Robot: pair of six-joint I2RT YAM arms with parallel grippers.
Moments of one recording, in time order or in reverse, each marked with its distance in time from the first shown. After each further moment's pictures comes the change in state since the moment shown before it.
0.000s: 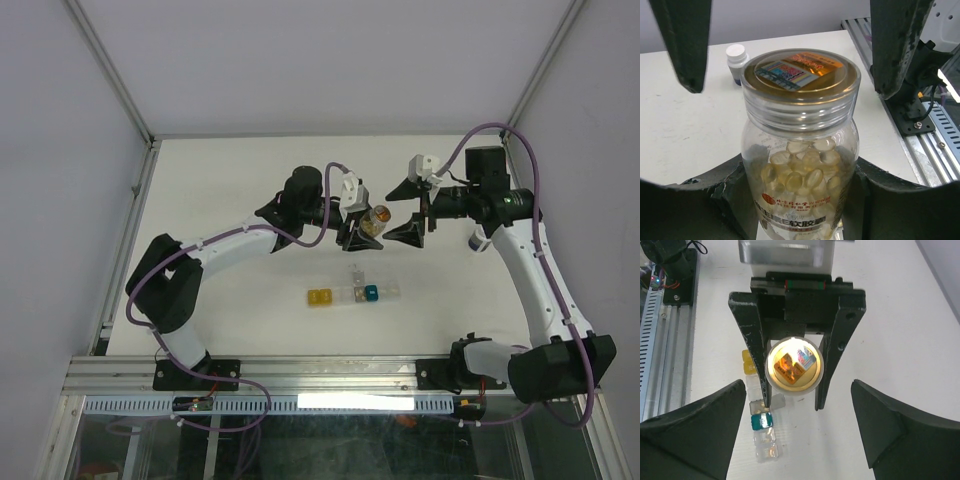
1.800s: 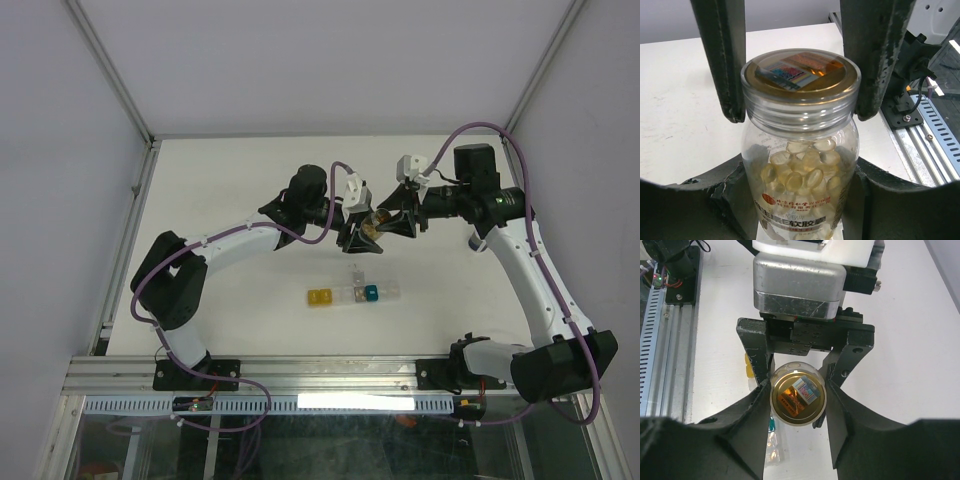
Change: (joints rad) left arm 0.000 0.035 0.039 -0.076 0.060 0.021; right arm 0.076 0.015 0.029 0.025 0.054 0.040
